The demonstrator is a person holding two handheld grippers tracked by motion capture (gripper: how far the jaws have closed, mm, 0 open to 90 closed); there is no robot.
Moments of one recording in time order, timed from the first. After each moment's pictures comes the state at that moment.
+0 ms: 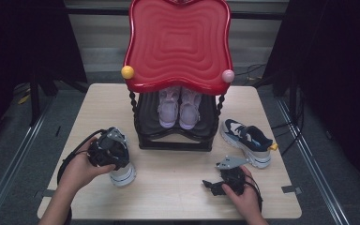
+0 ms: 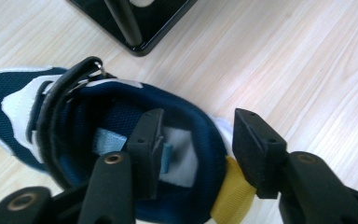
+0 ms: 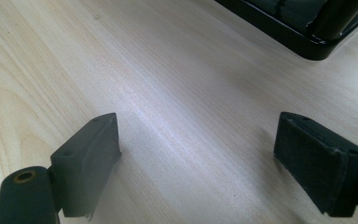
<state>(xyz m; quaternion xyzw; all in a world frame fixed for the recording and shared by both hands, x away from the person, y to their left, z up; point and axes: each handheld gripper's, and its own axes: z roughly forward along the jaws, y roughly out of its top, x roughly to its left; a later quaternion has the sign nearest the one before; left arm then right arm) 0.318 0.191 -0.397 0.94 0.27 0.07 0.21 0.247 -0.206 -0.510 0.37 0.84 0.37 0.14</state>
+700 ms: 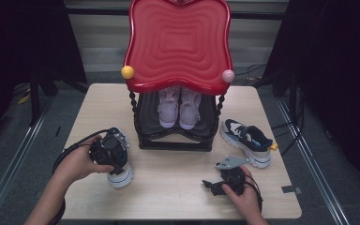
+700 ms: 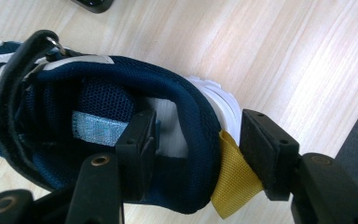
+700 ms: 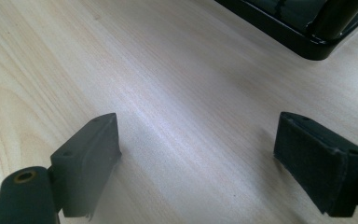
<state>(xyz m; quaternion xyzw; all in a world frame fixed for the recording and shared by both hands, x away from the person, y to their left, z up) 0.327 0.187 -0.400 0.97 0.19 0.00 0.12 0.247 -0.206 -0.510 0.37 0.84 0.37 0.14</state>
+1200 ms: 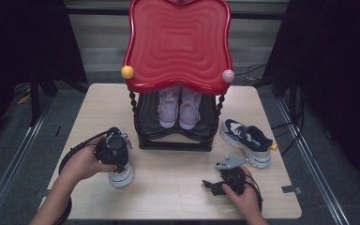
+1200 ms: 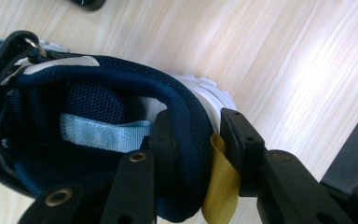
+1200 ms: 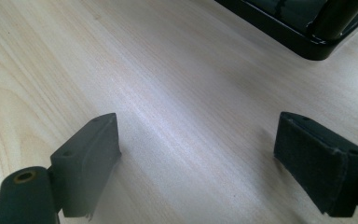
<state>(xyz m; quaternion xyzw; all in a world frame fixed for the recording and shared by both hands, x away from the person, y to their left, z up) 0.330 0.173 -0.402 0.97 0.20 -0.01 0.10 0.247 -0.206 -0.510 0.37 0.84 0.37 0.14</state>
